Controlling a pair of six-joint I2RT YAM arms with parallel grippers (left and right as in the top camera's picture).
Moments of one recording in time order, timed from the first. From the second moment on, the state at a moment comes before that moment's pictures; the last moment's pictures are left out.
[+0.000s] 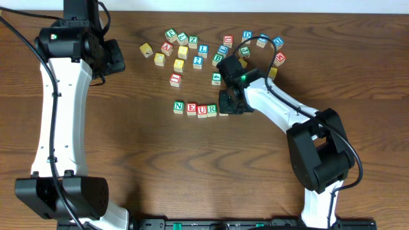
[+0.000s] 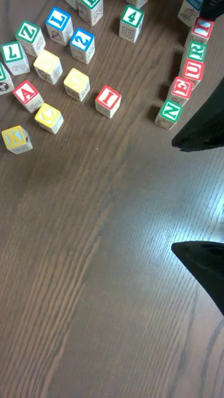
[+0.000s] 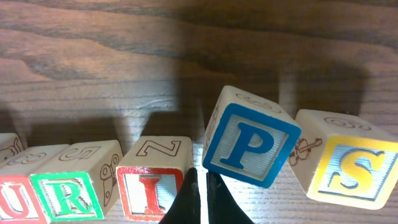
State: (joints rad) left arm 0.03 1.73 1.86 -1.27 -0.06 -0.28; right arm 0.52 2.05 1.46 -0.77 -0.01 0.53
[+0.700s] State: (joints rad) left arm 0.03 1.73 1.86 -1.28 -0.06 -0.28; right arm 0.57 2.05 1.45 -0.74 -0.02 0.62
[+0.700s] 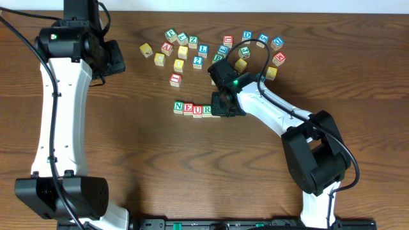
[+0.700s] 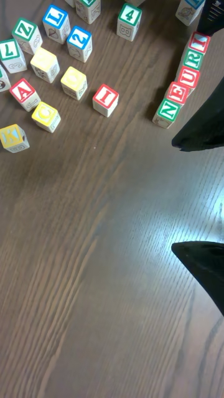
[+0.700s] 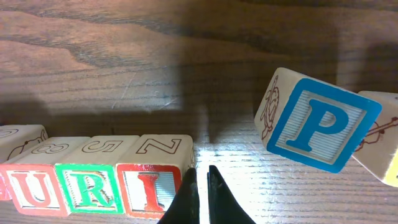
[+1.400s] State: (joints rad) left arm 0.03 1.73 1.86 -1.29 -0.06 -0.28; right arm 0.40 2.06 1.62 -0.85 0.01 0.54
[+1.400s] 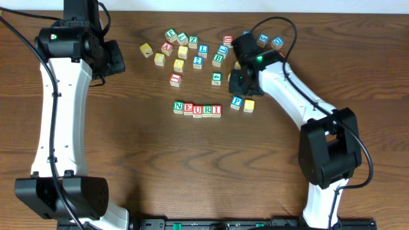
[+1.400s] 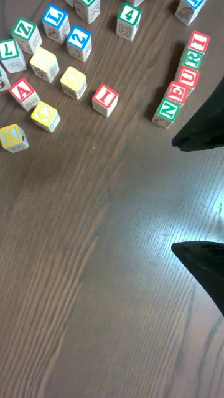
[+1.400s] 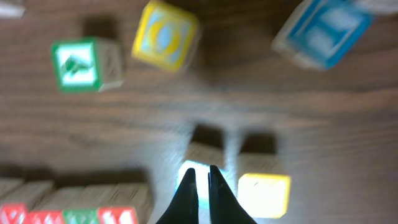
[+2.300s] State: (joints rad) left arm 0.03 1.73 1.86 -1.29 -0.06 -0.28; right arm 0.42 2.15 1.62 -0.88 -0.08 0.39
